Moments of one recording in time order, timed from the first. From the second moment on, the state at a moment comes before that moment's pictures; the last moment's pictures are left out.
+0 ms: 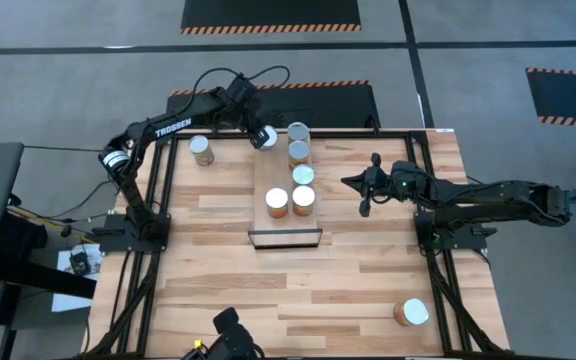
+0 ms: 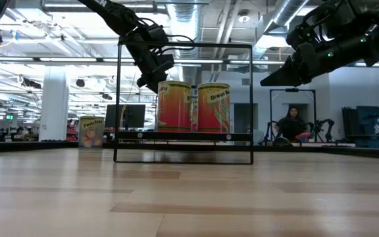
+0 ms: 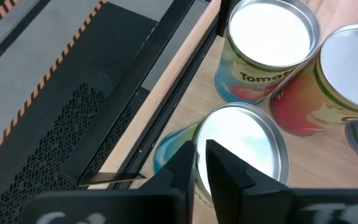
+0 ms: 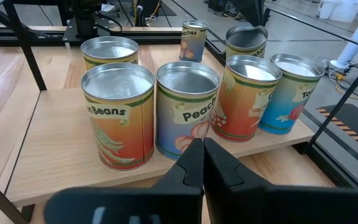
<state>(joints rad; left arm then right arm) 0.73 1.77 1.50 -0.63 0.10 0.18 -0.33 0.90 0.31 0.34 0.00 -0.10</state>
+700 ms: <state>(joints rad) 0.73 1.77 1.45 -0.61 0.10 0.21 -0.33 0.90 0.31 0.33 0.00 -0.10</state>
